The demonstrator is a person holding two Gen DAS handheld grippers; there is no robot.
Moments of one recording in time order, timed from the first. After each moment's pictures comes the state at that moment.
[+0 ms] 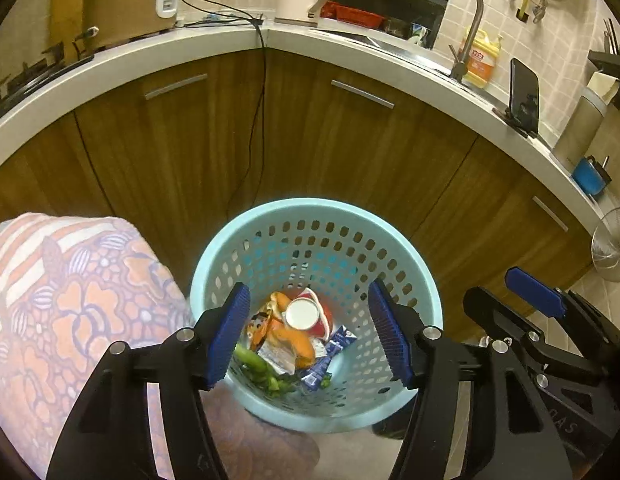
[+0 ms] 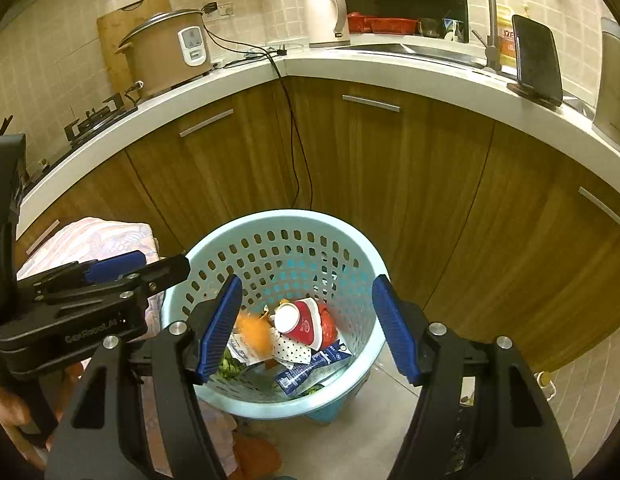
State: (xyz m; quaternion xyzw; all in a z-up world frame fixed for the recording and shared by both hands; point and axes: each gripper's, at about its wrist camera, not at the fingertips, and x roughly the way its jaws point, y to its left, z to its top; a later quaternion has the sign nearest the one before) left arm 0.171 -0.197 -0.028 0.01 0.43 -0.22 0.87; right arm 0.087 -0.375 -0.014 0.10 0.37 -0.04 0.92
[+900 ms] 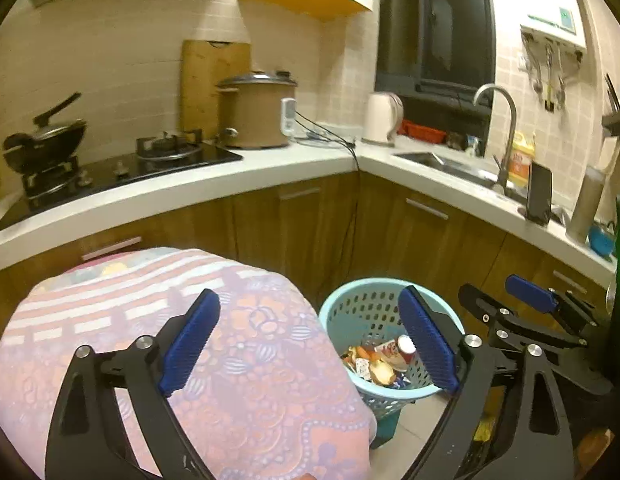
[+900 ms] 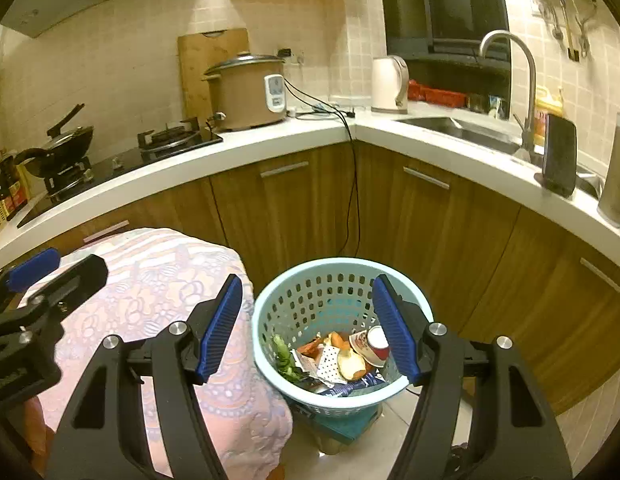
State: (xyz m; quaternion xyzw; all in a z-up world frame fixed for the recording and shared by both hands) left arm 0.010 -0.093 0.081 -0.02 0.24 -0.07 0.97; right arm 0.018 -0.292 0.067 0.04 0.27 0.03 0.96
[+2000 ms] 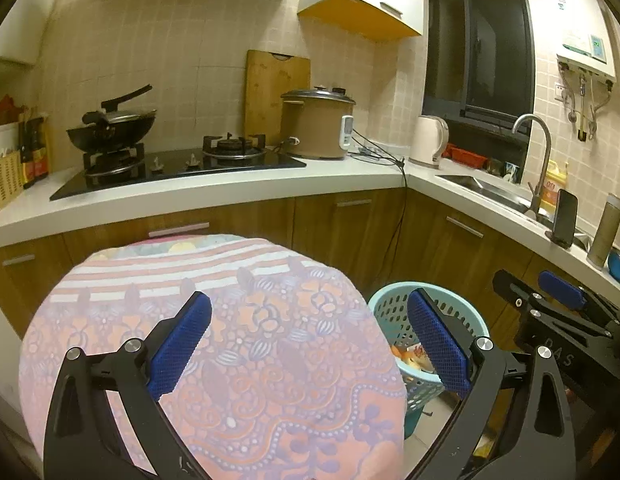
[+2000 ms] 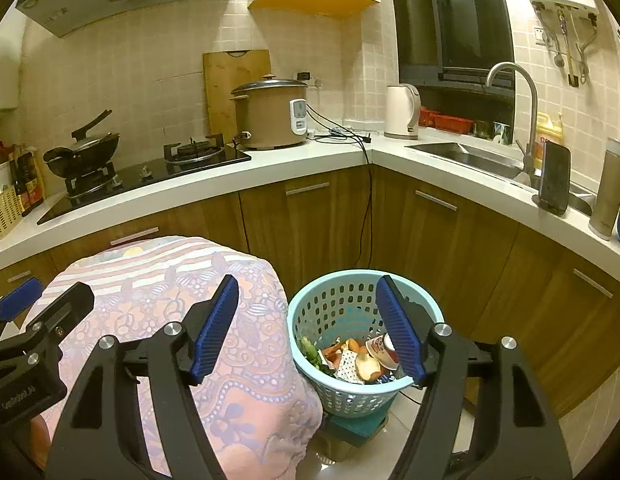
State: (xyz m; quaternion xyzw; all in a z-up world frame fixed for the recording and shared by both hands) left arm -0.054 -0.053 0.086 -0.05 0.22 0.01 0.97; right arm -0.027 -0.260 0.088 0.03 0.24 0.04 0.97
